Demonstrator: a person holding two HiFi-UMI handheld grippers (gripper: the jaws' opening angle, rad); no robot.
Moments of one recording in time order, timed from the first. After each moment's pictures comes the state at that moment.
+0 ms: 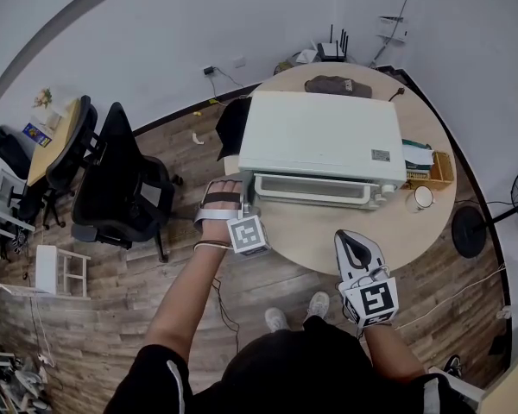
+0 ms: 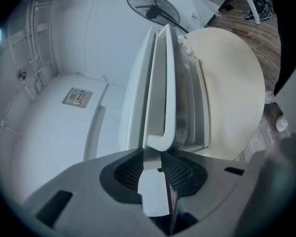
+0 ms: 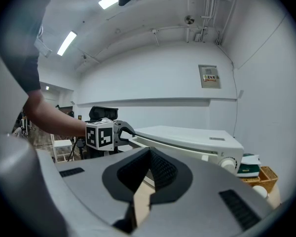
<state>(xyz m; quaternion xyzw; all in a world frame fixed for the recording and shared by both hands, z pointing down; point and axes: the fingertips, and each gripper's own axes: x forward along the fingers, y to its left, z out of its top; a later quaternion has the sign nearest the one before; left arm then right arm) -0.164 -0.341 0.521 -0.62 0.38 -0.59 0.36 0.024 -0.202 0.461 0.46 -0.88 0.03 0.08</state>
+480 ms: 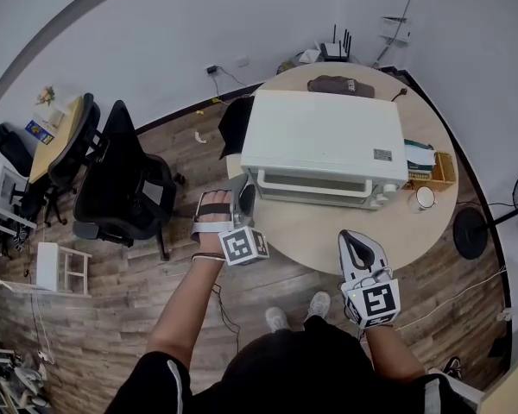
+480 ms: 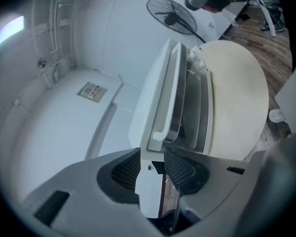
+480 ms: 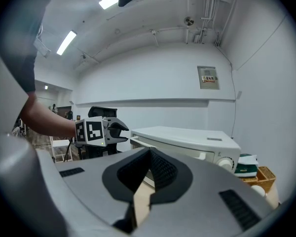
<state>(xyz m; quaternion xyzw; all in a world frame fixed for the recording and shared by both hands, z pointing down) -0.170 -0.317 0.497 -0.64 0.45 -0.52 0.35 0.029 -0.200 0.461 0.46 -0.88 0.02 0.08</state>
